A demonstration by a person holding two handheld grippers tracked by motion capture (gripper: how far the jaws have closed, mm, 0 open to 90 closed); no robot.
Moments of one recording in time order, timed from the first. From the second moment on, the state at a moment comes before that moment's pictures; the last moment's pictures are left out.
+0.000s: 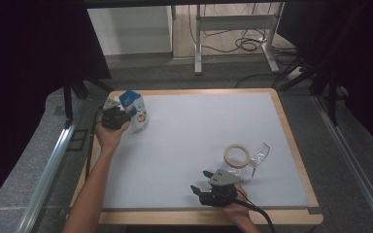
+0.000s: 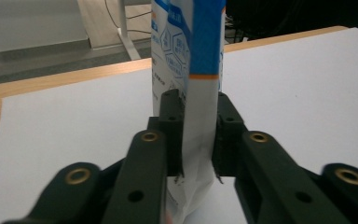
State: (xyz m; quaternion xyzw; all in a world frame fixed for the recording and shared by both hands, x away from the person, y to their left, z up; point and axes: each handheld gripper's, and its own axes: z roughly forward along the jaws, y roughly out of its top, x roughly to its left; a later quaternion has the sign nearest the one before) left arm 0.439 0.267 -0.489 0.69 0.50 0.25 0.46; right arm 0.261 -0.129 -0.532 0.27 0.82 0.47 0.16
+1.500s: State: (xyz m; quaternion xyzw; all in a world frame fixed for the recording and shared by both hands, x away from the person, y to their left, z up) left arm 0.322 0.215 -0.421 0.72 0.36 0.14 0.57; right arm 0.258 -0.119 -0.530 0.27 0.81 0.48 0.19
